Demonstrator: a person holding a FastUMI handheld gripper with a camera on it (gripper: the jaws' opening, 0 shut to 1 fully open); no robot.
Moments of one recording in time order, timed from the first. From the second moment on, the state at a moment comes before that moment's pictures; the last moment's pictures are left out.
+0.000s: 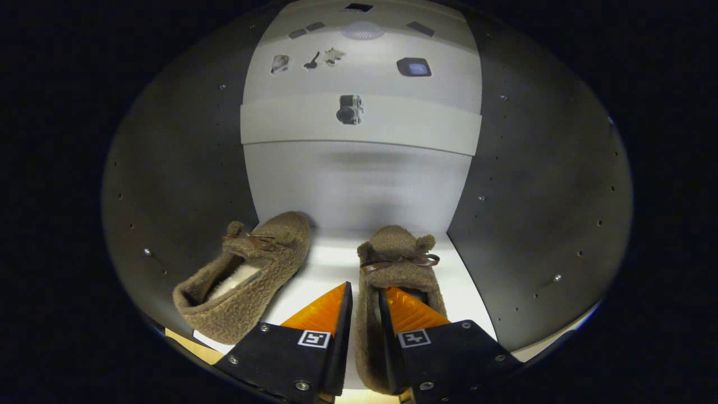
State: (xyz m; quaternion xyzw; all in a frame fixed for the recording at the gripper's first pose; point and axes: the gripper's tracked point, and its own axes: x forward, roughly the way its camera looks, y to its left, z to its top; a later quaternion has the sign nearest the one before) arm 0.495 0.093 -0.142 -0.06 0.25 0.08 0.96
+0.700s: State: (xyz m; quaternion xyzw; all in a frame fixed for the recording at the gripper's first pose) arm 0.341 0.062 -0.064 -0.04 0.18 0.05 0.98
